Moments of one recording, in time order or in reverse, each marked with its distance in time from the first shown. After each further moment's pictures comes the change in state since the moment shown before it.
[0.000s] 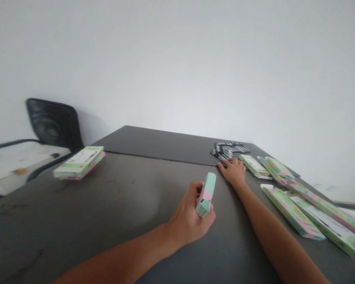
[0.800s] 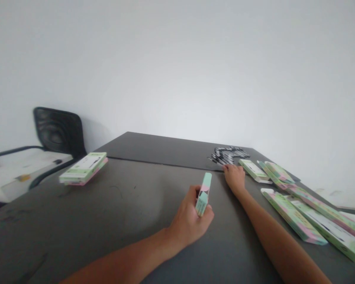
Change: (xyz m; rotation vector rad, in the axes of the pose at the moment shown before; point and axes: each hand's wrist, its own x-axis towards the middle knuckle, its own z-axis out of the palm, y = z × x) left_hand 0.002 -0.009 0.002 -0.017 0.009 -0.129; right_hand 0.001 -0.007 -0.008 0.392 0.004 0.170
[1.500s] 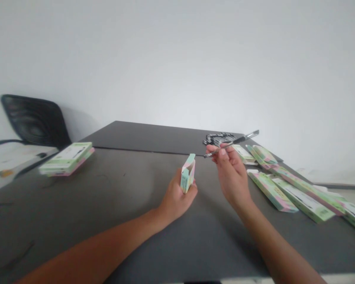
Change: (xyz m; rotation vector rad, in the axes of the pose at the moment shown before) left_hand 0.003 -0.004 0.000 0.012 0.027 -0.051; right_hand -0.124 -0.119 -0.103 1.326 -0.089 -0.108
